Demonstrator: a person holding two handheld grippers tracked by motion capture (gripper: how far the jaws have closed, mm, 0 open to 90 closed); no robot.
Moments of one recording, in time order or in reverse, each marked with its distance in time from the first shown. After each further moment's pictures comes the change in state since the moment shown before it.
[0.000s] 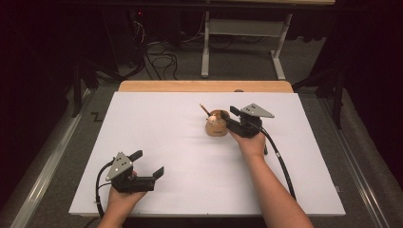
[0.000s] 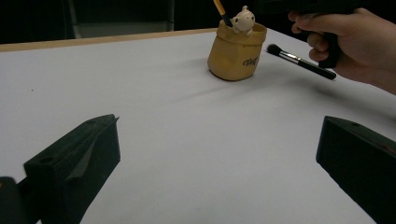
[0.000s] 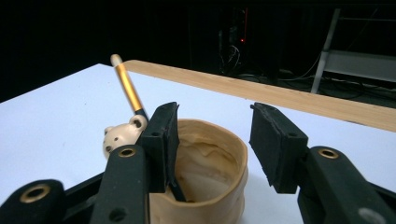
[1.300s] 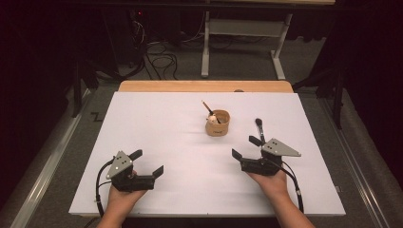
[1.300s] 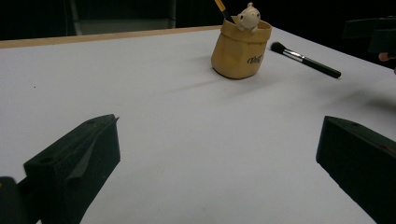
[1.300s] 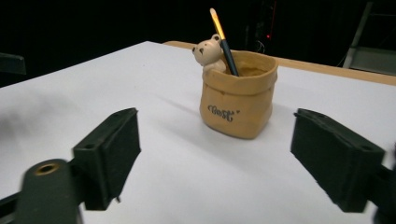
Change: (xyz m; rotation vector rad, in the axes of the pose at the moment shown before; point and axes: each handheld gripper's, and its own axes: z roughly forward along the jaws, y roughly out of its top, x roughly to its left) left arm 0.004 0.000 0.002 0.011 0.006 -0.003; right arm 0.021 -0.049 -0.109 0.005 0.103 -0.031
